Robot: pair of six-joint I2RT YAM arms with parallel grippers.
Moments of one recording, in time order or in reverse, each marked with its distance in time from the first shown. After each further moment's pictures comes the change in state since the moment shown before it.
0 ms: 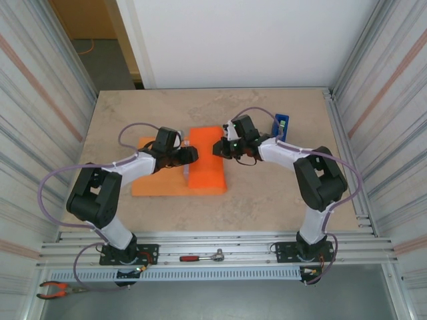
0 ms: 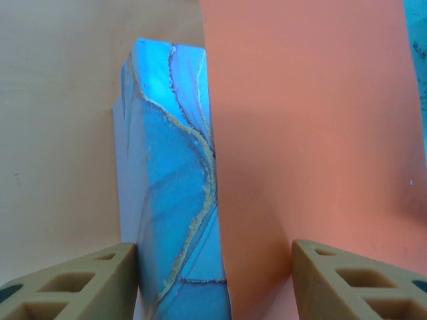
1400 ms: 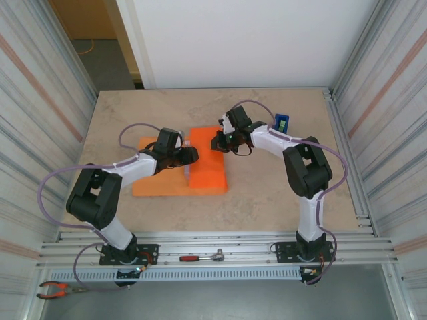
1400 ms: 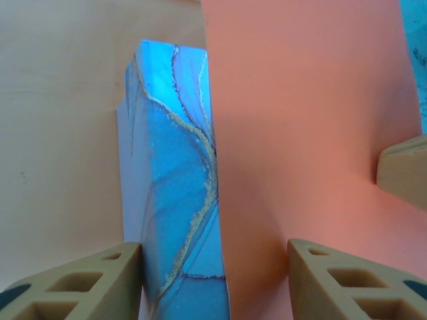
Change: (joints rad) left arm -0.018 -0.012 -0.008 0.012 -0.040 -0.022; right arm -0.009 0.206 0.264 -0.225 -0.011 -0.082
